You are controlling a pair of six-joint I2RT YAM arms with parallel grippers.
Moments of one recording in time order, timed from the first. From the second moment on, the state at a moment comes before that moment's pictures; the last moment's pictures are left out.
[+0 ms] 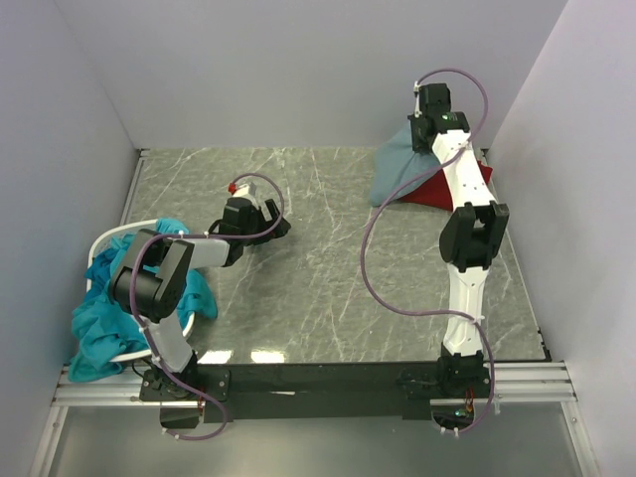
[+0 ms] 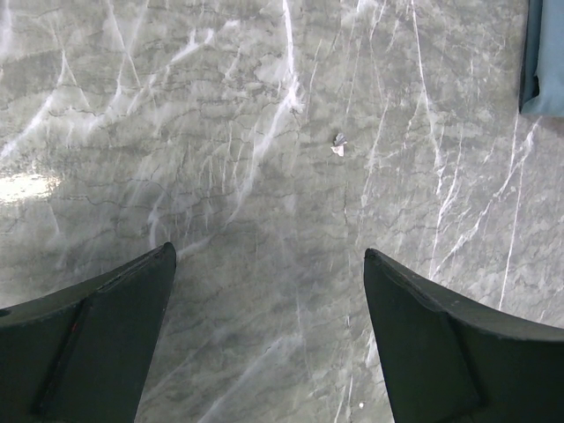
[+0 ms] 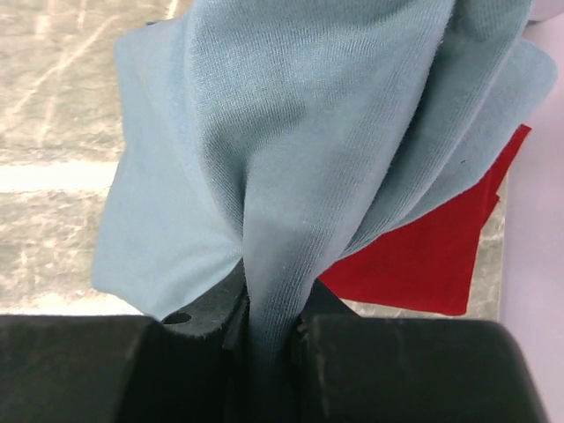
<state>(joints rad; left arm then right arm) -0.35 1.79 0.82 0.41 0.09 -0.61 0.09 2.27 2.36 -0.87 0.22 -0.06</state>
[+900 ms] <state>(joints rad) -0.35 1.80 0.82 0.43 0.11 -0.61 0.00 2.17 2.35 -0.87 0.13 -0.05</state>
